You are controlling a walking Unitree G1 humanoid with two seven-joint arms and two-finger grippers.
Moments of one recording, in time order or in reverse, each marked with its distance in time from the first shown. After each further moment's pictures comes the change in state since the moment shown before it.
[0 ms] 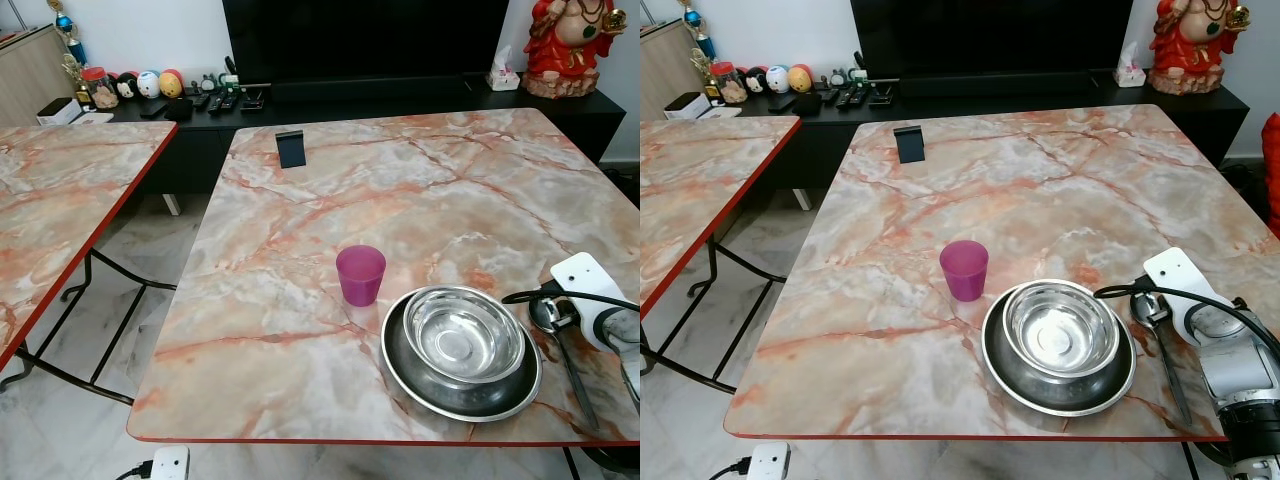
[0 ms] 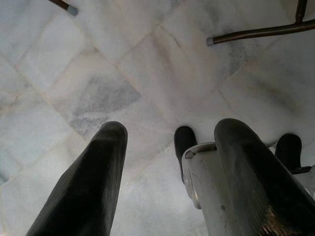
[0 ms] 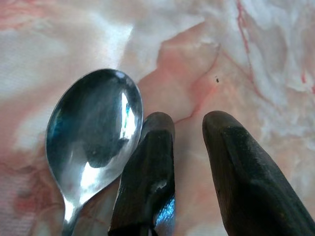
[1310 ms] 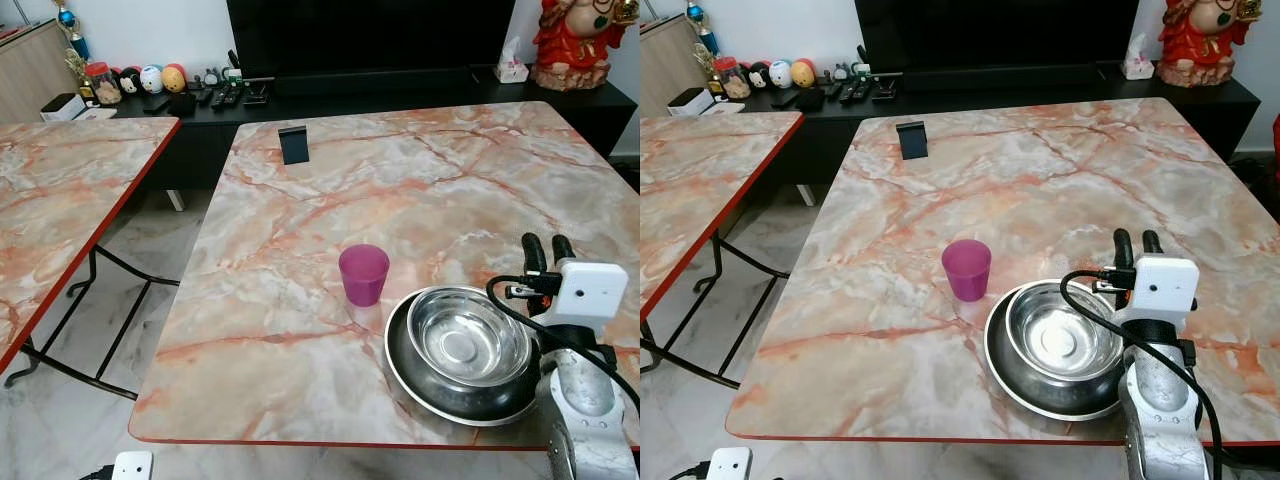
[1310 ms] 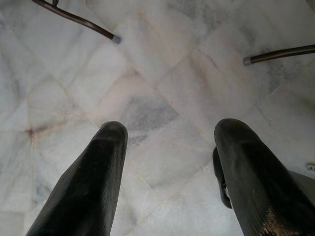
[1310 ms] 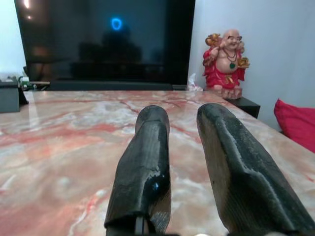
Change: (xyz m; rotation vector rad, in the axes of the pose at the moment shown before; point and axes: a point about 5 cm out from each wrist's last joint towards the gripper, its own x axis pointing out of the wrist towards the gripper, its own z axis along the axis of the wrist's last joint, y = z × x) left arm -0.013 0.045 -0.001 0.069 -0.112 0.095; right arm -0.066 0.068 0.044 0.546 -0.843 -0.212
